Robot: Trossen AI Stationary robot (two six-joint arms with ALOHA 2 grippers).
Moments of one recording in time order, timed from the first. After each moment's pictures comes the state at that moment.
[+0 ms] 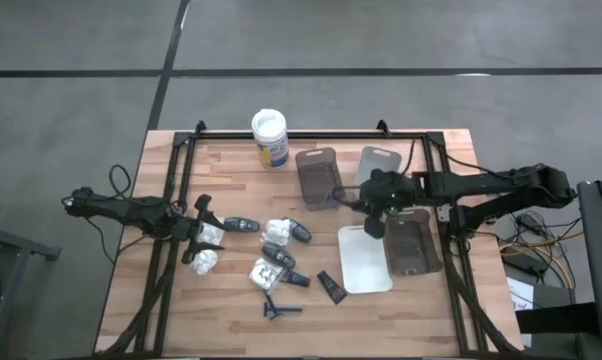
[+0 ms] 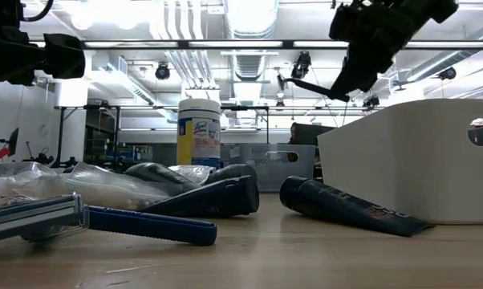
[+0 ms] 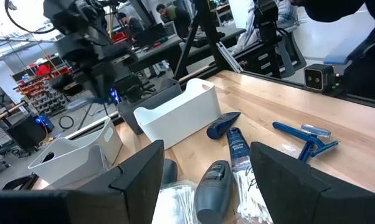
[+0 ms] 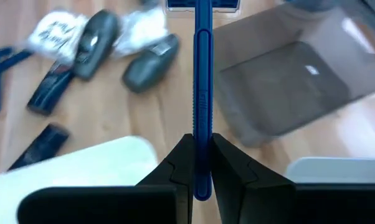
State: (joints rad) left arm -0.25 0.04 0.08 -0.17 0.04 0.39; right arm -0.08 1.14 0.79 -0.43 0.06 0.19
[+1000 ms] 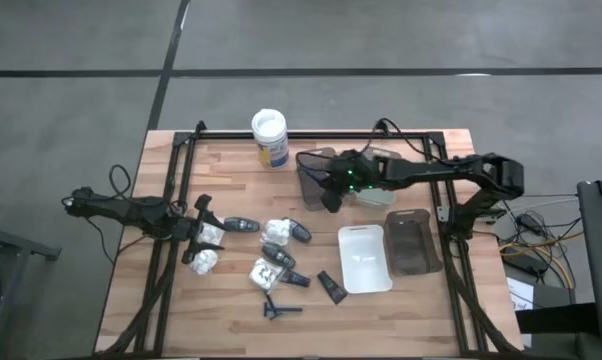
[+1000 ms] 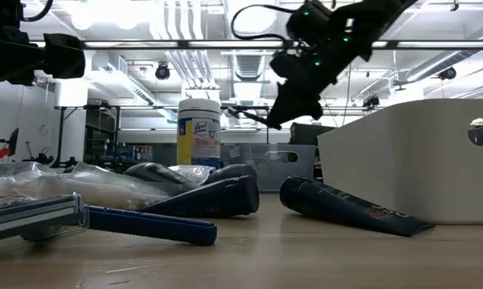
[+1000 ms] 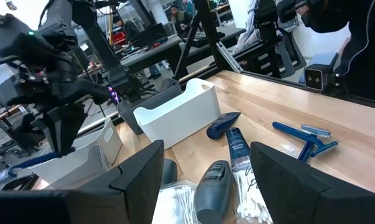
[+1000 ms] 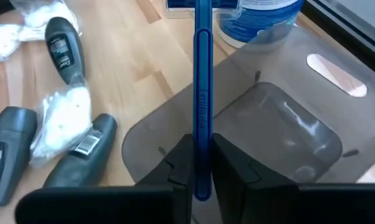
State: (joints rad) left arm -0.25 0.04 0.08 -0.17 0.04 0.39; right arm -0.26 1.60 1.01 -0.15 0.05 0.27
